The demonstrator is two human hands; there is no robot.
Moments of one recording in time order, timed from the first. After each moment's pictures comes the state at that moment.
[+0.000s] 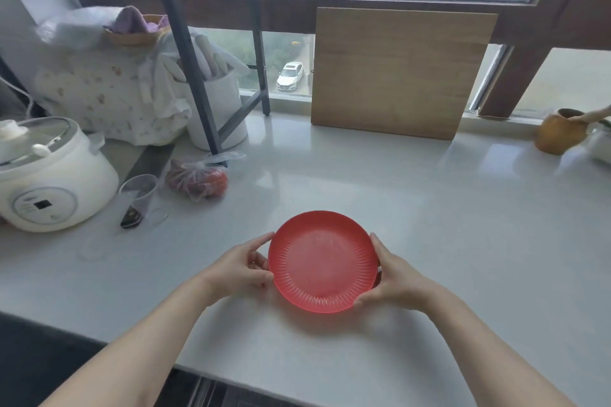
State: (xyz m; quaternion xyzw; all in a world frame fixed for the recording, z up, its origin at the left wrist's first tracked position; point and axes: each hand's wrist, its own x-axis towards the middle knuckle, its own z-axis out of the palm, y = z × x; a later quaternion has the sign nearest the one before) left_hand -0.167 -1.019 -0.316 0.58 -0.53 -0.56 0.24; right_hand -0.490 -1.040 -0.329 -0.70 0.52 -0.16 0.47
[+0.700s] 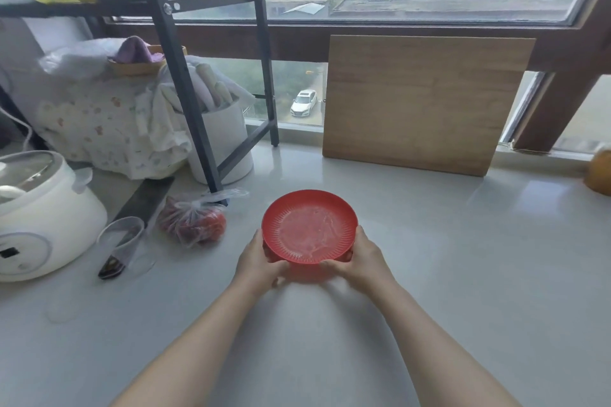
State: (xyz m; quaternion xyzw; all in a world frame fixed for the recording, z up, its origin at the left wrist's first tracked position) left_hand -0.189 -1.133 -0.339 0.67 -0.49 -0.39 0.40; right_hand -0.400 -1.173 -0.350 -0.68 0.59 -0.27 0.36
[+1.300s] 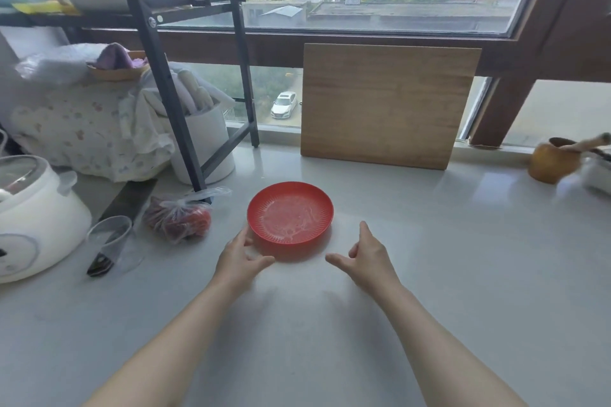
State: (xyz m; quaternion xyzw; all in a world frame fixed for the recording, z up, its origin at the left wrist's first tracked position) left_hand -0.190 -1.109 -0.328 0.70 -0.52 -0.34 0.35; right_hand -0.440 -1.128 -0.324 -0.62 0.65 -0.28 0.34
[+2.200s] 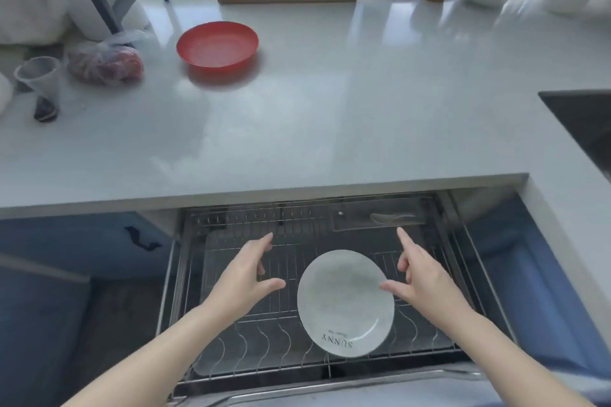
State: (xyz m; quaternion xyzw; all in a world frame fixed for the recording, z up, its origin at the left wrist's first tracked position) left_hand -0.236 -0.745 -0.411 0.56 -0.72 -0.39 0.09; right_hand -0.565 -0.668 -0.398 -0.59 0.74 -0.12 0.30
